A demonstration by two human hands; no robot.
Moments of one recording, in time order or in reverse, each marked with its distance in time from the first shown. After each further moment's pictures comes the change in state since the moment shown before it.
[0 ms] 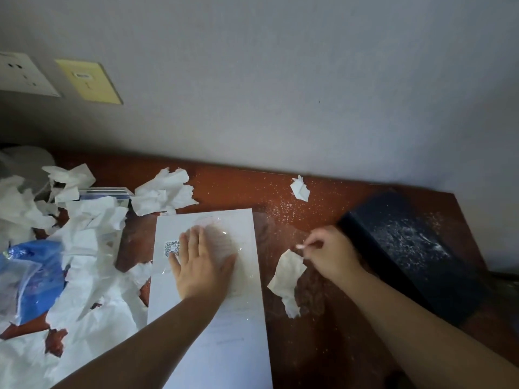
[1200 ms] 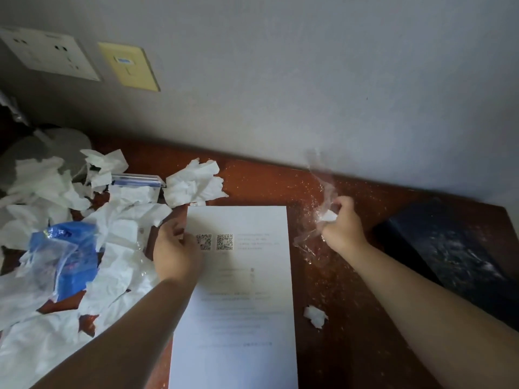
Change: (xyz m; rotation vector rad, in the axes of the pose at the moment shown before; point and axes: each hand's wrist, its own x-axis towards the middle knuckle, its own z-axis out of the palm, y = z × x) left_hand 0.032 -0.059 -0.035 -0.726 0.277 -0.394; right_hand 0.055 -0.032 0.027 0.235 0.084 0.114
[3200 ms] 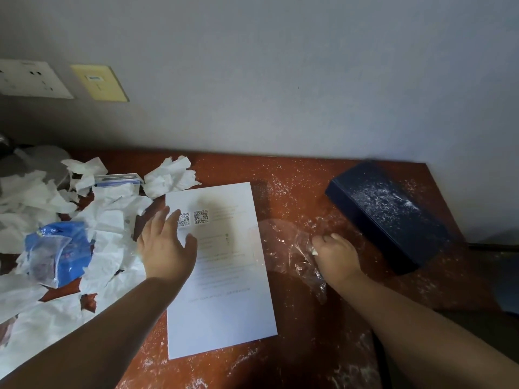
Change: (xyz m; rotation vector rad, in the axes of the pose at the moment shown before) left_hand -0.053 -0.017 -0.033 0.402 -0.066 0.633; right_hand -0.118 0.097 -0.026 -0.819 0.181 -0.542
